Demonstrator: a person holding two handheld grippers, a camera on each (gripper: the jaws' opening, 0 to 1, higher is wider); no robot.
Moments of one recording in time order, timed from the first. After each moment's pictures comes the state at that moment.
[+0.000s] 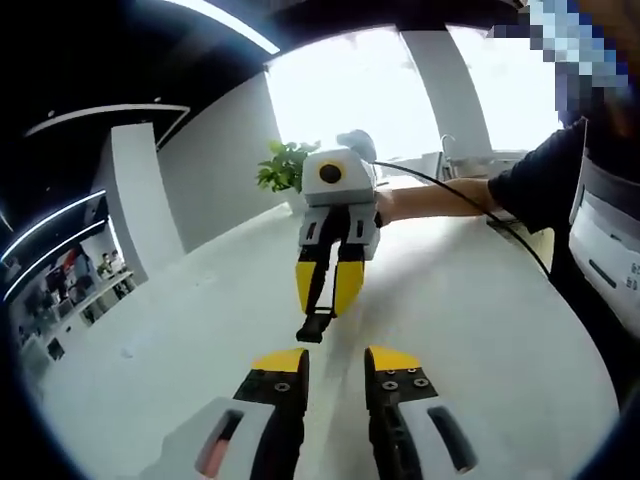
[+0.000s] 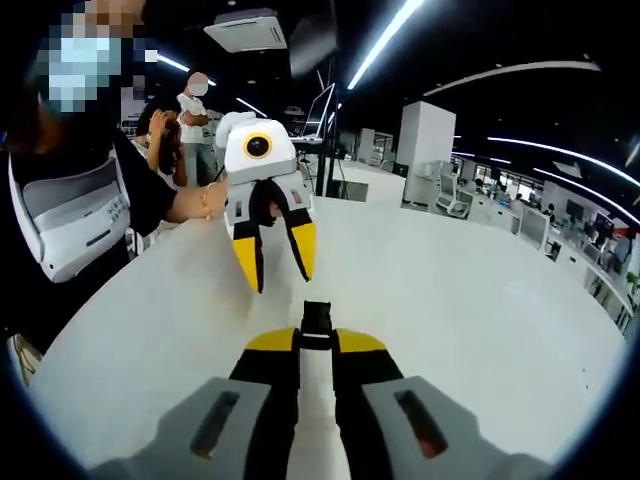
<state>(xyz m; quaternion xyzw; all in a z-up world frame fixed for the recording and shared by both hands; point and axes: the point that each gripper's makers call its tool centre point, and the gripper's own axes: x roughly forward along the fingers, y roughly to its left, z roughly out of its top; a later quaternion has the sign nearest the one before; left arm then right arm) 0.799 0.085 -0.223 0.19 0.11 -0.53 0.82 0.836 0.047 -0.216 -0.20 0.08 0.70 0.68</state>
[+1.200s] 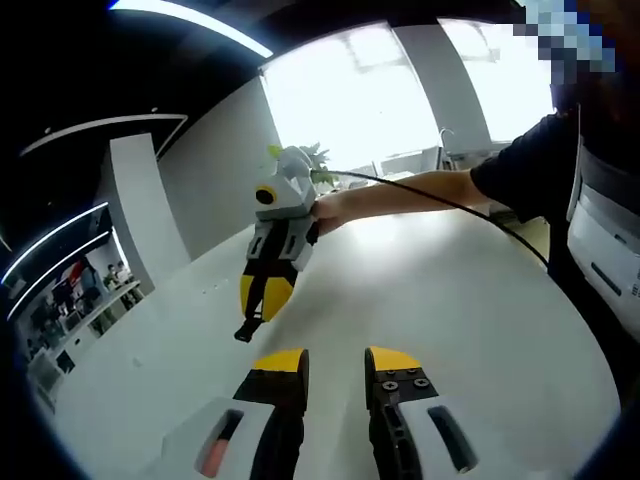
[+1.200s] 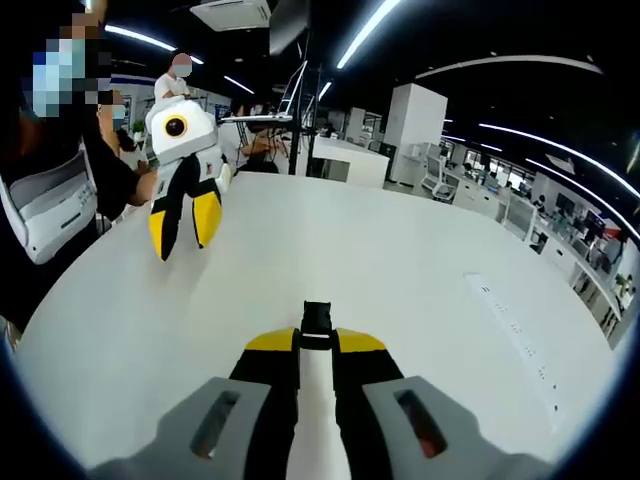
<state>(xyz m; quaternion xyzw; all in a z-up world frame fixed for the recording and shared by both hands) 0.796 0.084 -0.215 0.21 0.10 -0.53 0.82 0.920 0.046 -0.223 -0.24 0.11 0.67 0.69</state>
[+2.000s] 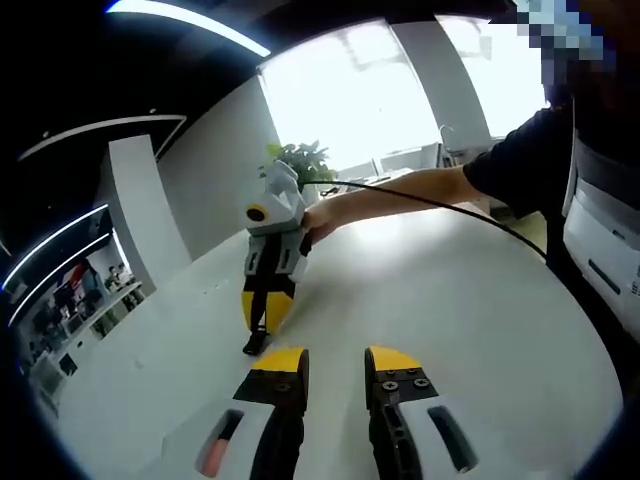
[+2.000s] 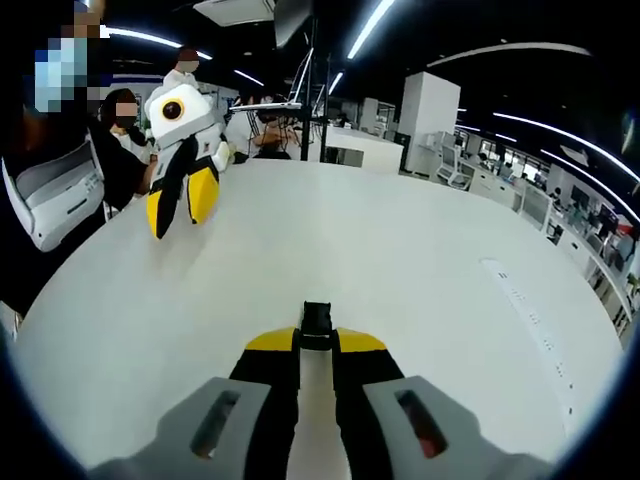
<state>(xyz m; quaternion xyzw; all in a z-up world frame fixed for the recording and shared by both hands) 0.798 0.085 -0.217 0.22 0.10 -0.52 0.82 0.925 0.048 -0.245 -0.25 0.13 0.69 0.67</state>
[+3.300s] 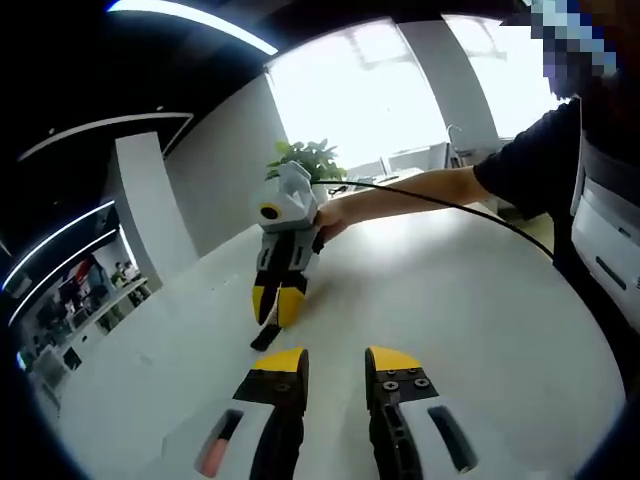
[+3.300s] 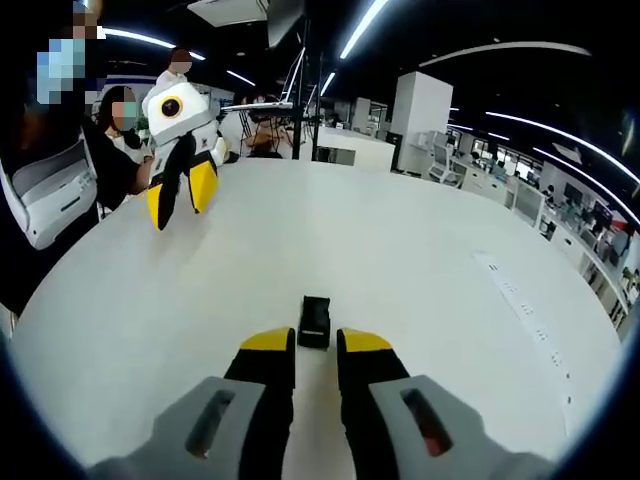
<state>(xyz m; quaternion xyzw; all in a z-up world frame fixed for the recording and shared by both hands) 0.807 0.092 -0.215 0.22 0.10 -0.50 0.83 0.931 0.037 -0.245 -0.24 0.13 0.68 0.68</state>
